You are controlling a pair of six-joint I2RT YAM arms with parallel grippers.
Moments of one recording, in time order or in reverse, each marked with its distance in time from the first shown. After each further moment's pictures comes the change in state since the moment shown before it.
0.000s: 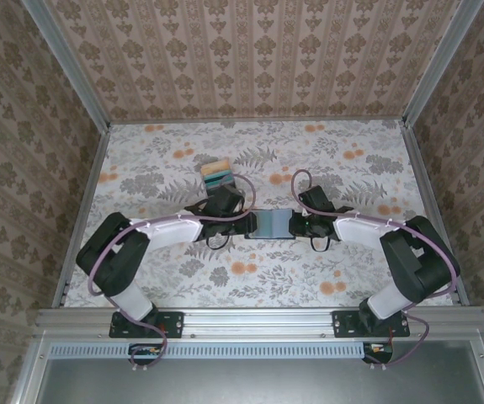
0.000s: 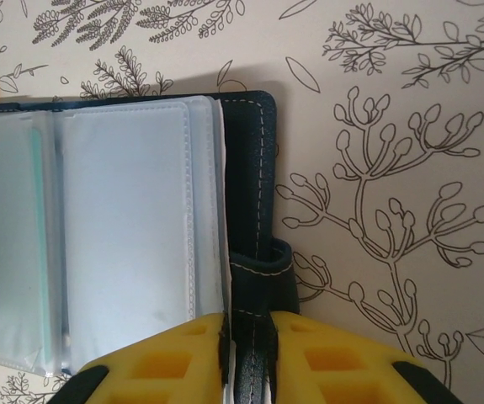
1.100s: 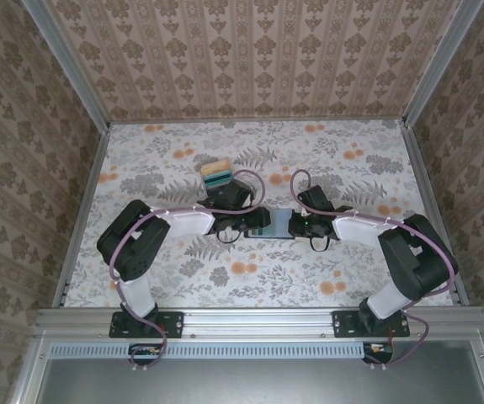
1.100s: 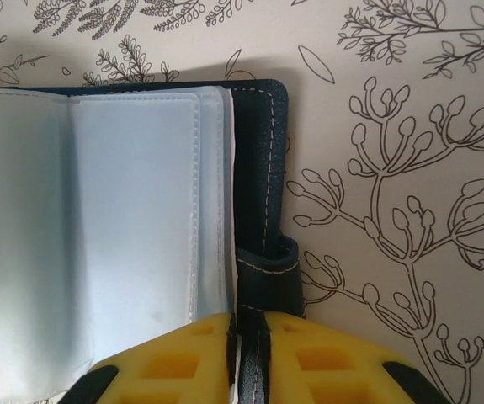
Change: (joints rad) left arm -0.002 0.151 0.093 0.118 0.142 -0.073; right arm 0.000 0.013 0.006 0.000 -0.025 0.000
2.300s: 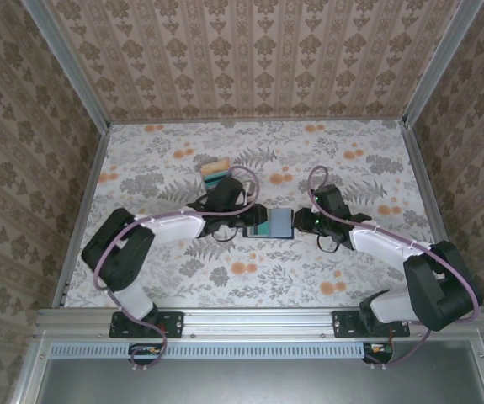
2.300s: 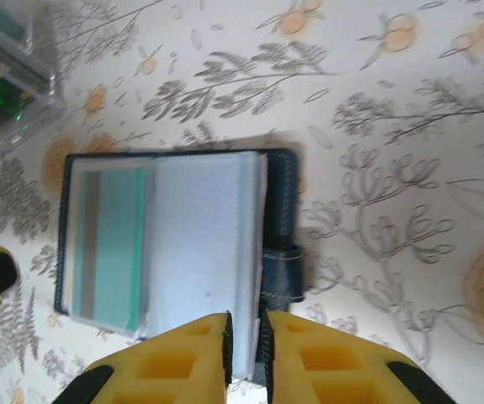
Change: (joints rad) left arm 0.032 -0.140 -0.074 0.056 0.058 0.035; right arm -0.043 -0.217 -0.096 0.077 -0.045 0.036
